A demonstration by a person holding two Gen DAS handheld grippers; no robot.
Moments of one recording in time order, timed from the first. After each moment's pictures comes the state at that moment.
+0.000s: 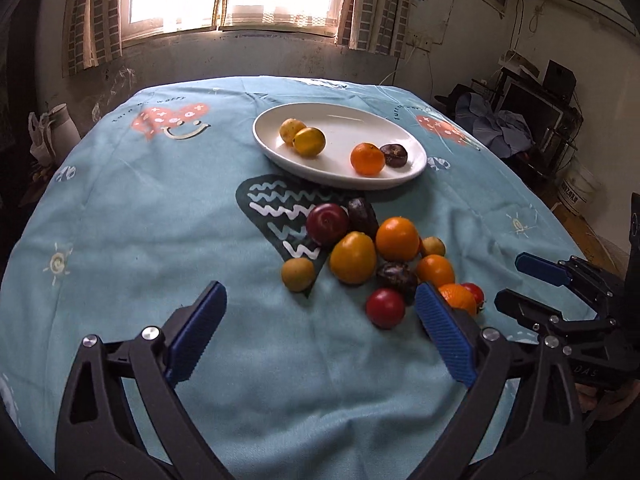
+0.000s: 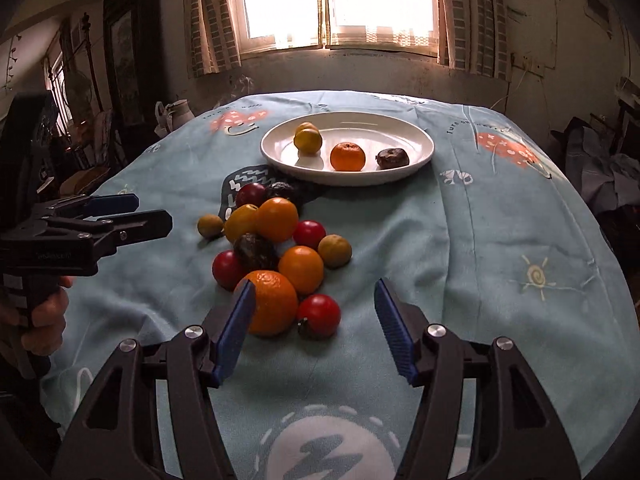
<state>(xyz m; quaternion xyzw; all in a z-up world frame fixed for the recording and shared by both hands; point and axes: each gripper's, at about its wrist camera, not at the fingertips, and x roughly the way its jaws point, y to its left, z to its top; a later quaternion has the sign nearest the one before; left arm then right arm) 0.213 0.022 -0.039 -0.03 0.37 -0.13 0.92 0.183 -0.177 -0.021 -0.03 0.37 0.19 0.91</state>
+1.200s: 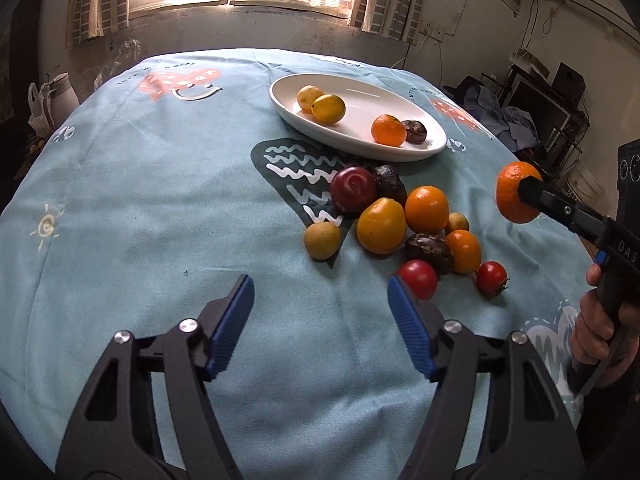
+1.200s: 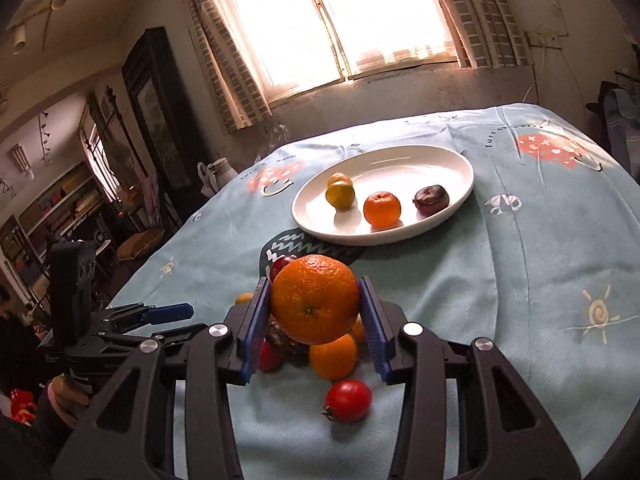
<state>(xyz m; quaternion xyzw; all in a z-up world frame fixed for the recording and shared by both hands) 0.229 0.038 -0.063 -0.04 0.41 -0.12 0.90 0.232 -0.197 -0.011 0.10 0.31 0.26 0.91</state>
